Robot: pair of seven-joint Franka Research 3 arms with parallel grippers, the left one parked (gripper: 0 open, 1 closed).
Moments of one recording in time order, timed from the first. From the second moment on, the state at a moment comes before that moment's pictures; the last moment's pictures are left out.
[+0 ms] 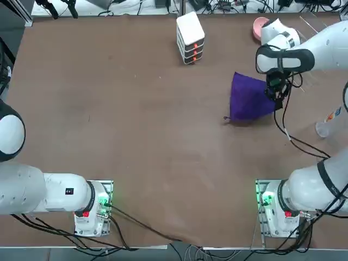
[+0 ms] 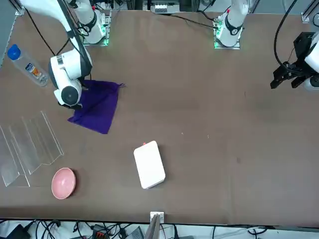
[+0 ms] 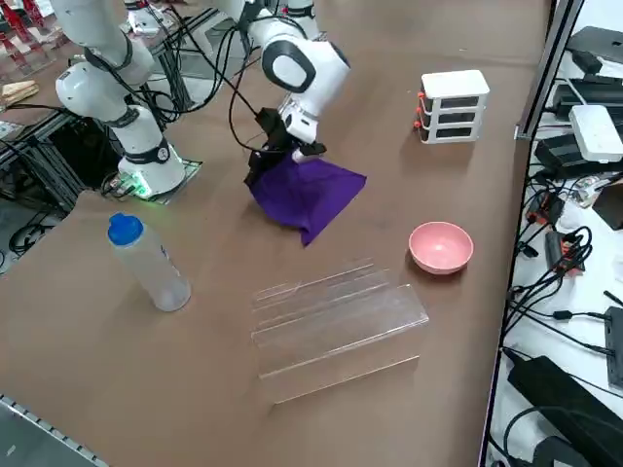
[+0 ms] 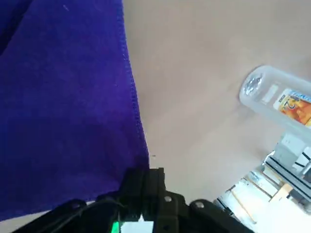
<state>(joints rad) -0.13 0.27 0.30 -2.18 -0.39 1.71 0.61</state>
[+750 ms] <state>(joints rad) -0.14 0.28 0.30 -2.20 -0.39 1.70 0.61</state>
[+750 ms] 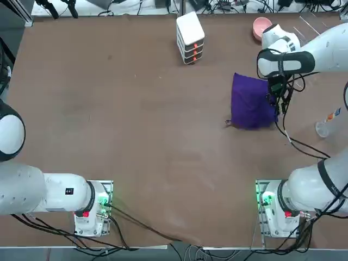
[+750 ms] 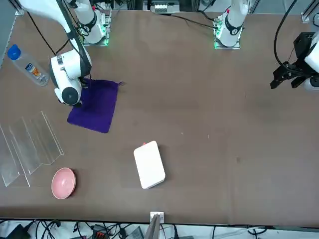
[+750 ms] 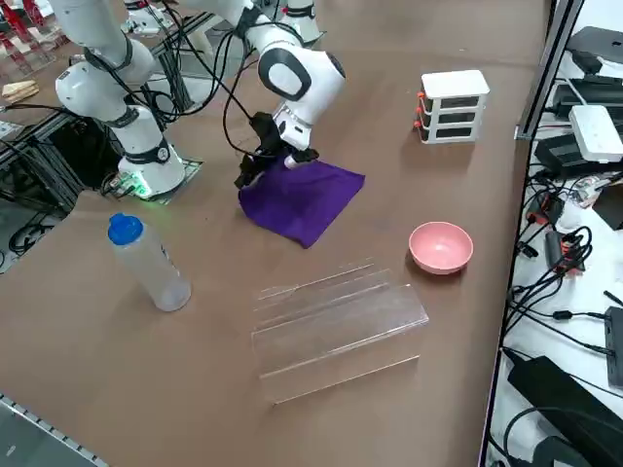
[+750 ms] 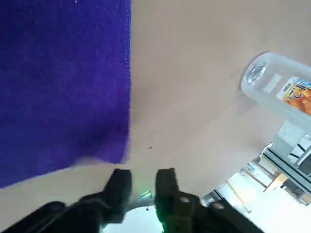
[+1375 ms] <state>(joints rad) -0.14 0.27 0.30 -2.00 -0.29 1.68 0.53</state>
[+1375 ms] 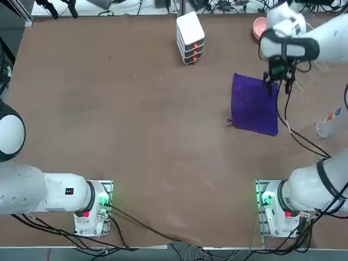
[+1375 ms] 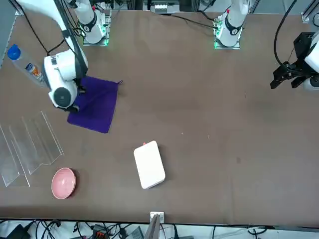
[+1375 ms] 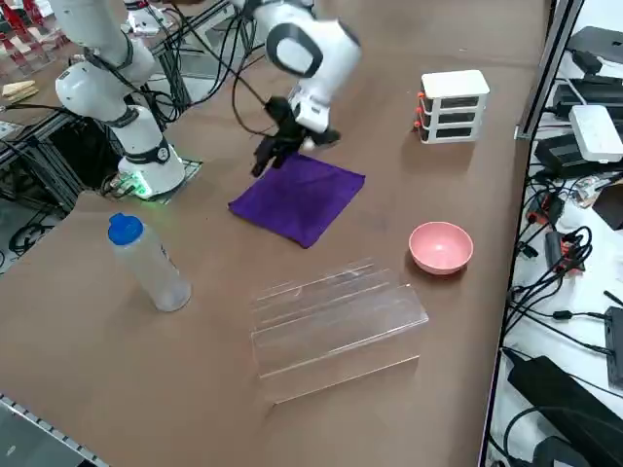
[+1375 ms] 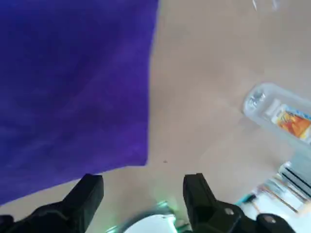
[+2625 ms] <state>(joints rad) -0.11 0.19 0.25 -1.40 -0.06 1.46 0.22</state>
